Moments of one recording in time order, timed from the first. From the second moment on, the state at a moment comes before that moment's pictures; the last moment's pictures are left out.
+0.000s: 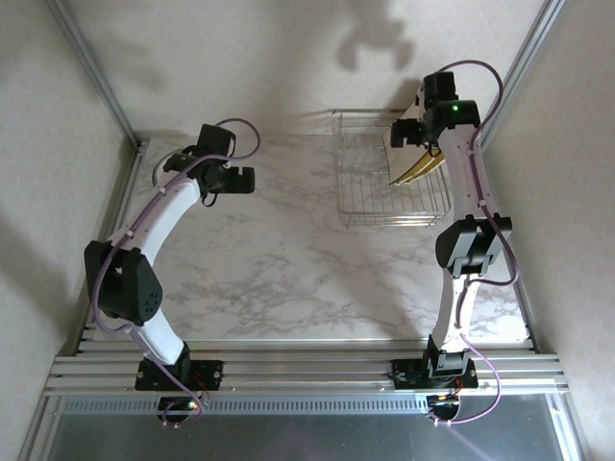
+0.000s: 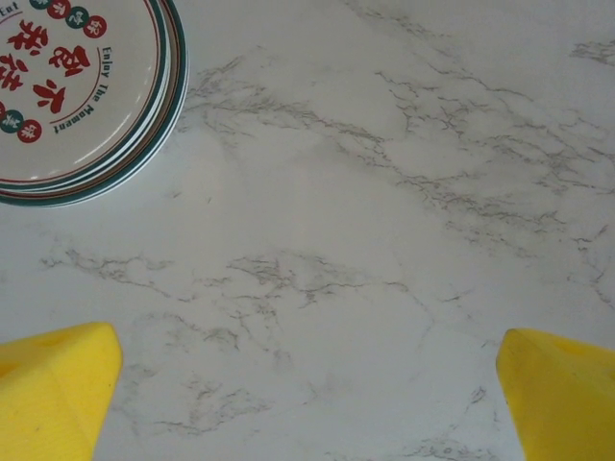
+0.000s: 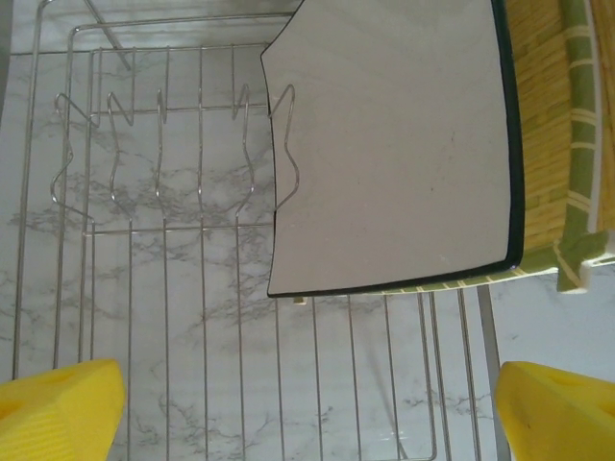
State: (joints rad) left arm -0.25 1.72 1.58 -0.82 -0.14 -0.24; right arm 0.11 2.12 2.39 -1.21 0.08 0.07
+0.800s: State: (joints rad) left arm -0.25 1.80 1.60 -0.81 -0.14 -0.22; right arm 0.11 2.22 2.51 -1.23 0.19 0.05
